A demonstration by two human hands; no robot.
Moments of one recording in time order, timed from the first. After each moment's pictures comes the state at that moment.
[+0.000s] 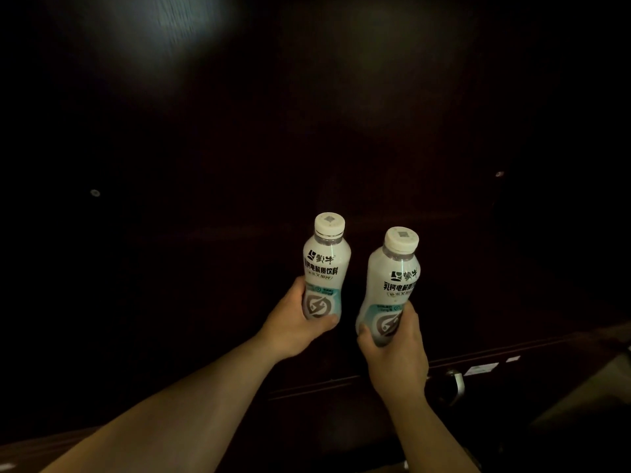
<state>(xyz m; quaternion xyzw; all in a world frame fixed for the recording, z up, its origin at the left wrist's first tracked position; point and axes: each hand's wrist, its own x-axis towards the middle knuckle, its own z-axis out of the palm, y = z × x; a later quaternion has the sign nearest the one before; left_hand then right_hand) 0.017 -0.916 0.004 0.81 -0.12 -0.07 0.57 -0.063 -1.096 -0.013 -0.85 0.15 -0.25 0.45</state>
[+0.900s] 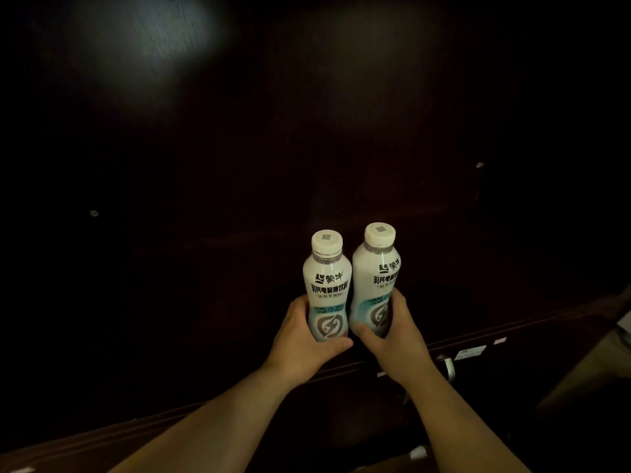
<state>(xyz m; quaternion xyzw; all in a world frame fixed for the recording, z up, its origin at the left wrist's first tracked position) -0.036 -0.942 0.004 0.84 -0.09 -0.01 0.54 -0.069 -1.134 0.002 -0.81 0.03 -0.11 0.57</state>
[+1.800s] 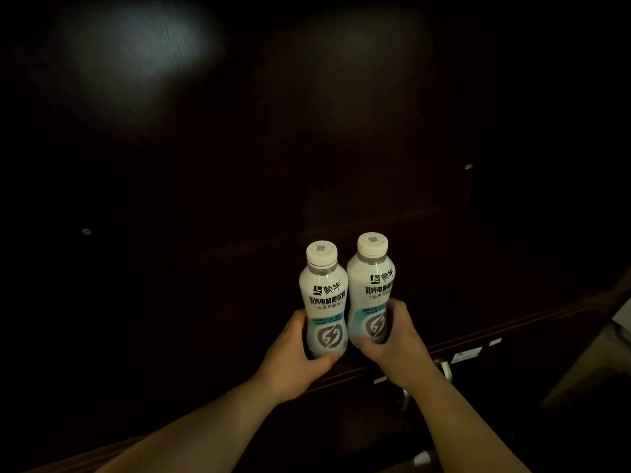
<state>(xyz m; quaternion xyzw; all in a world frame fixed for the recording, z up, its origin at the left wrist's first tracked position) -0.035 -0.931 0.003 0.87 -0.15 -0.05 0.48 -0.067 -1.148 -0.002 -0.81 0.06 -0.07 0.58</state>
